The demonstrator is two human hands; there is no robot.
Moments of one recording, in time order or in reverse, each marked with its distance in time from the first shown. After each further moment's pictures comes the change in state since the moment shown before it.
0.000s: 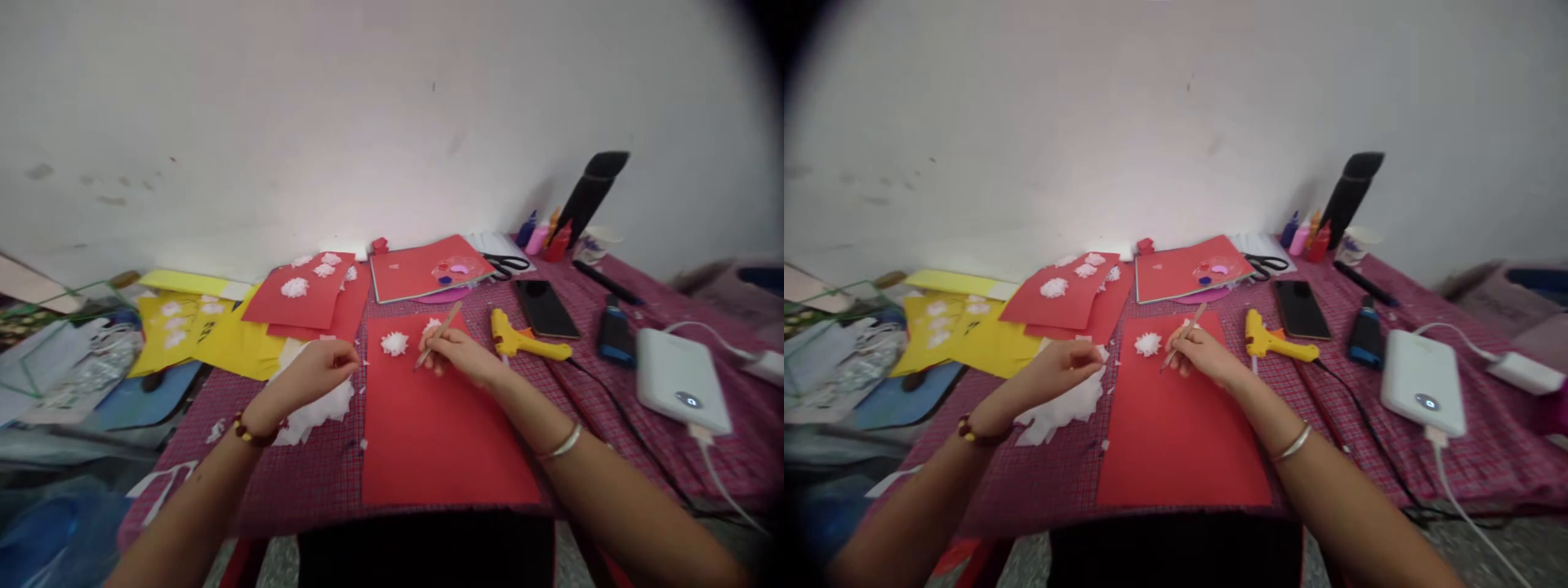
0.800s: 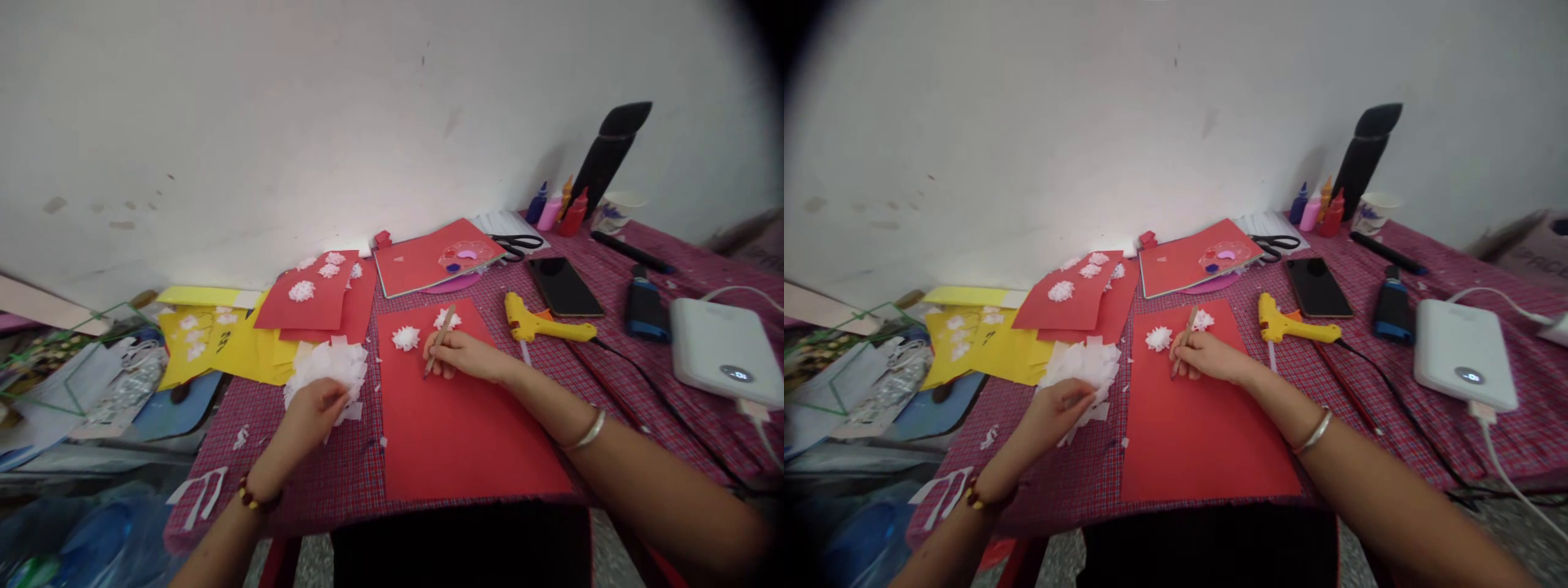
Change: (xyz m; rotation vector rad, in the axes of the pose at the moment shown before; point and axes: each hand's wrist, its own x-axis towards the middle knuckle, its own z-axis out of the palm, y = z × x) left_hand -0.055 -0.043 0.025 0.147 0.051 -0.153; right_hand -0.001 0.006 0.011 -0.183 -0.181 0.012
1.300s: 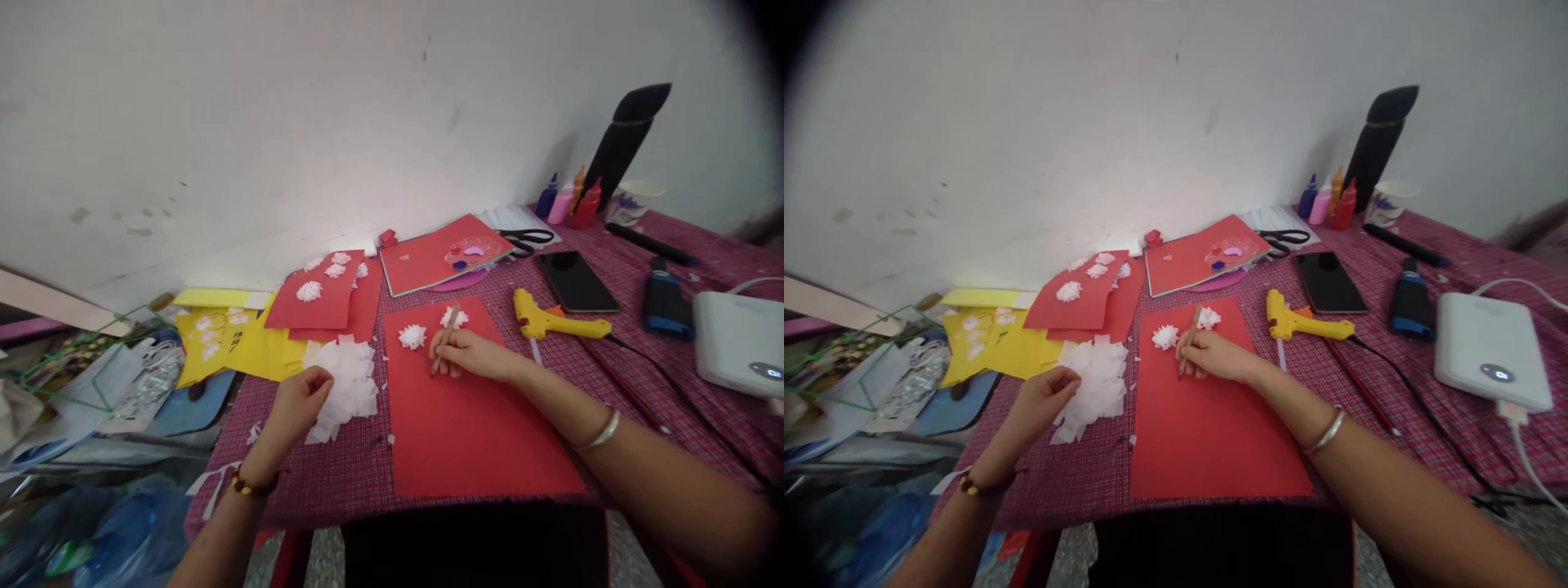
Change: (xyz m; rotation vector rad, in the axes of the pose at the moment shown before) left_hand 0.001 -0.012 -0.019 -0.258 0.121 -0.254; right_hand -0.001 -0.002 0.001 -0.022 -0.020 -0.014
